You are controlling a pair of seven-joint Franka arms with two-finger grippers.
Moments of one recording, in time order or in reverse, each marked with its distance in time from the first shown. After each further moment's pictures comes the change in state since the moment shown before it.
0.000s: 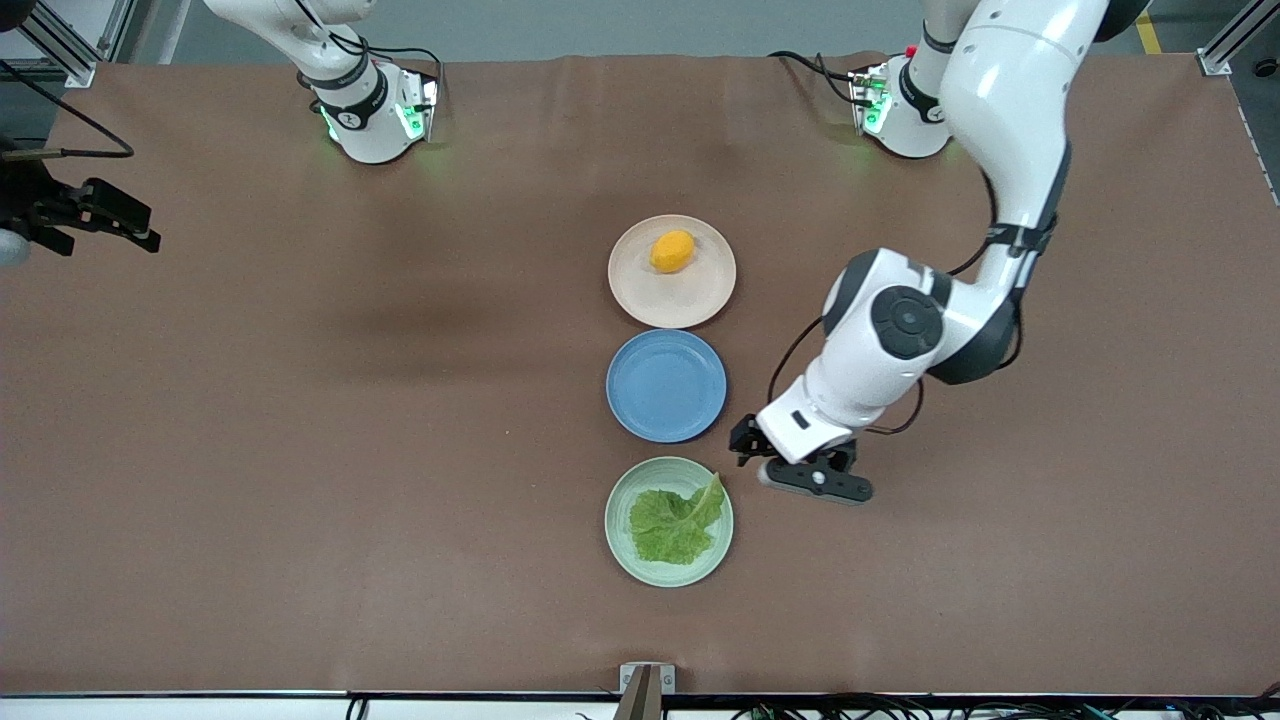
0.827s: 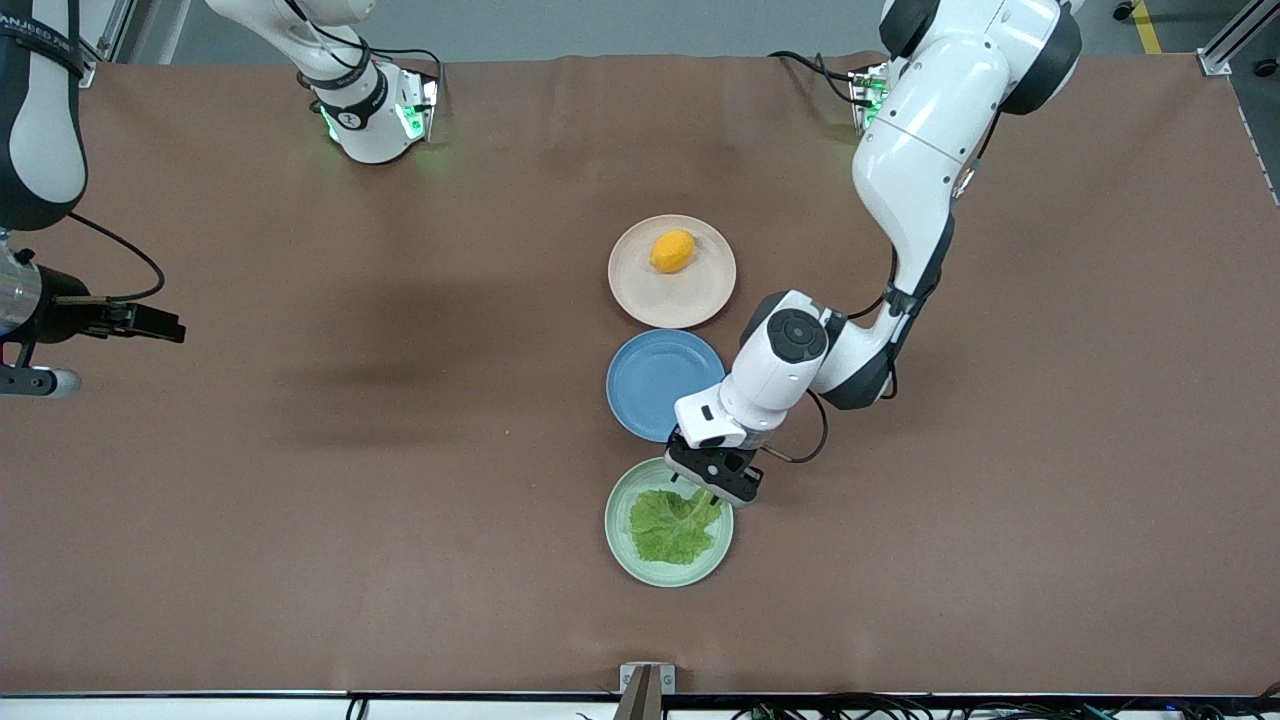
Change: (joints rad) left arm -0.092 0.231 0.010 0.057 0.065 0.325 0.198; right arm -0.044 0.276 0.005 0.083 -0.011 0.067 0.142
